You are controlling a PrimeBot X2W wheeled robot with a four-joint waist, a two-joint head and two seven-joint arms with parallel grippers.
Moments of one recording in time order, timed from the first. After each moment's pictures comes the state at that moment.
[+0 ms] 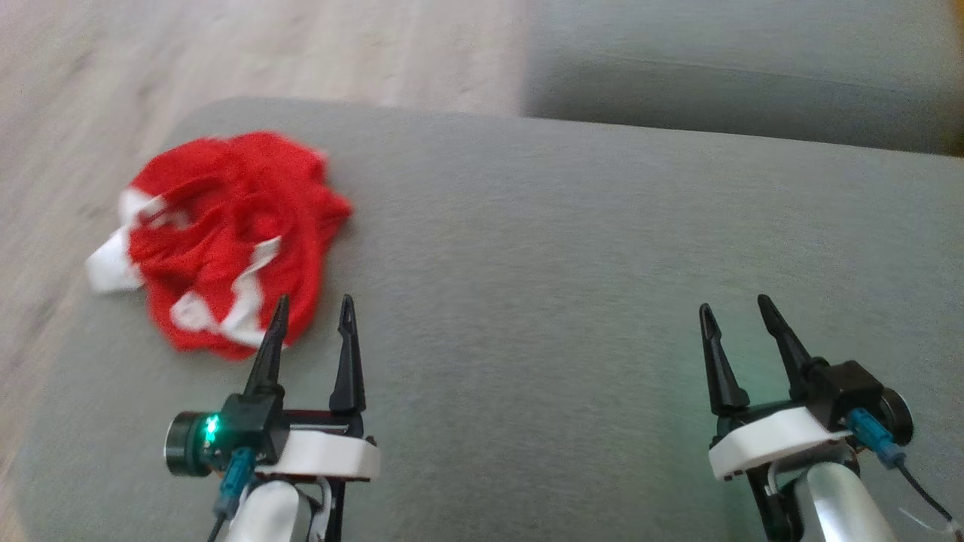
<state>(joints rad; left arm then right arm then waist) -0.12 0.04 -0.25 0.25 -0.17 0.08 -0.25 -0.09 -0.04 0.06 0.36 0.05 0.13 -0.25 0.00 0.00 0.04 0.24</state>
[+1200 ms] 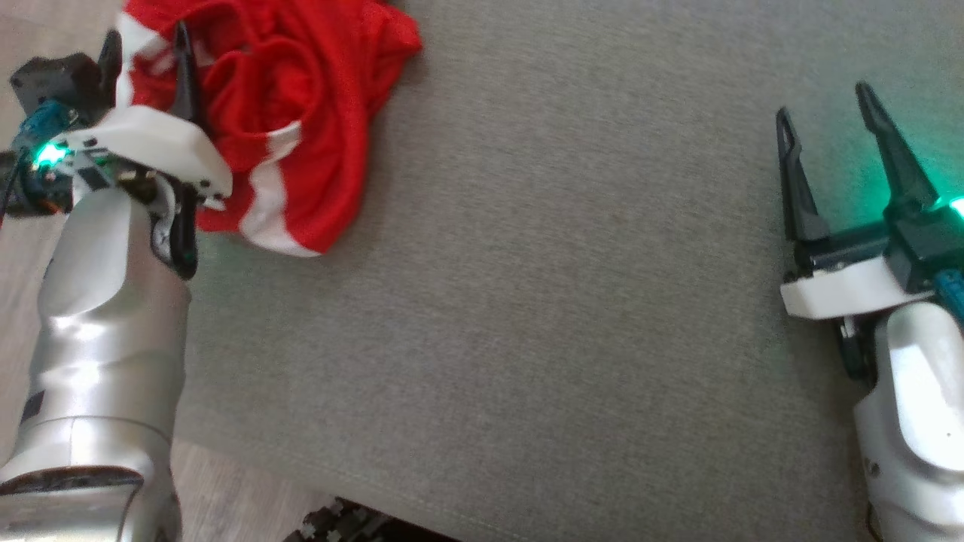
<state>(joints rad) -0.91 0.14 -0.01 0.90 -0.19 -0.06 -0.09 -0.36 -0.18 0.02 0.22 -0.14 0.13 -0.26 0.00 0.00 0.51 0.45</state>
